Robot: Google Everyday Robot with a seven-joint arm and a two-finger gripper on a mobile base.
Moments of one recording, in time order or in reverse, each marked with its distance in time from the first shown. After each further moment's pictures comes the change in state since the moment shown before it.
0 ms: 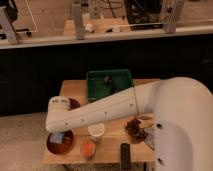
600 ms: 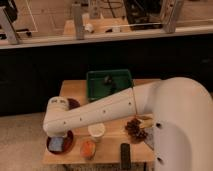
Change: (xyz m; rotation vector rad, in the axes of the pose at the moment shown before) arm -0.037 0.004 -0.003 -0.018 -0.109 -0.030
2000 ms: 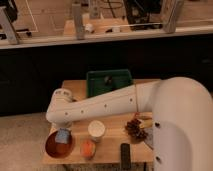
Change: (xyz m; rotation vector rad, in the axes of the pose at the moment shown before) arm 0.037 0.015 -0.001 -0.067 0.011 0.054
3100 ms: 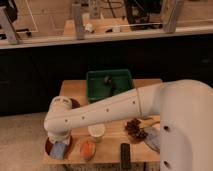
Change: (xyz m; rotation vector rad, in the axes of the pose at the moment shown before) arm -0.063 0.012 -0.014 0.021 -0.118 0.043
